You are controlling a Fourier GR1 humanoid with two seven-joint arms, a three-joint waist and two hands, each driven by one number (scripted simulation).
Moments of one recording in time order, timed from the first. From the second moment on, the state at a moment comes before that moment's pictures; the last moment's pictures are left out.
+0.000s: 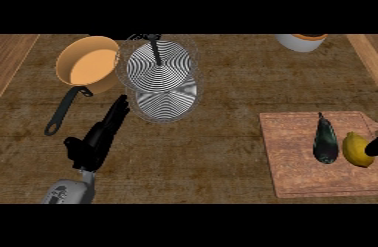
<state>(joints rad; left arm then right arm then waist) -0.12 0.20 -0.16 -1.35 0.12 -0.02 -0.10 -0.39 -1.13 0.39 -1.55 -0.09 0.12 0.92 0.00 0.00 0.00</state>
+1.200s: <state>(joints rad) -0.11 0.17 -0.13 -1.36 0.08 -0.05 -0.09 -0.28 -0.89 0.33 -1.47 0.20 0.11 1.04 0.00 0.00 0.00</state>
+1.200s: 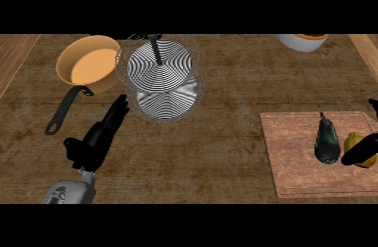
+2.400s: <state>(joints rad) -0.12 0.13 -0.07 -1.36 0.04 -0.10 -0.07 -0.18 -0.64 0.10 -1.23 0.47 0.11 0.78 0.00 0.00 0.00</state>
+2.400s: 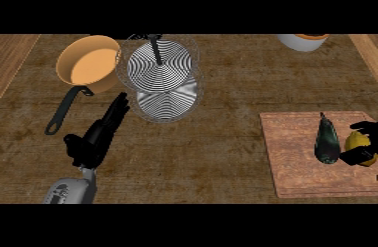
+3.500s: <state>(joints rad) -0.11 0.11 -0.04 -1.35 0.00 -0.12 -0.09 -0.11 -0.49 0.20 -1.56 0.78 0.07 0.70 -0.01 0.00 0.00</state>
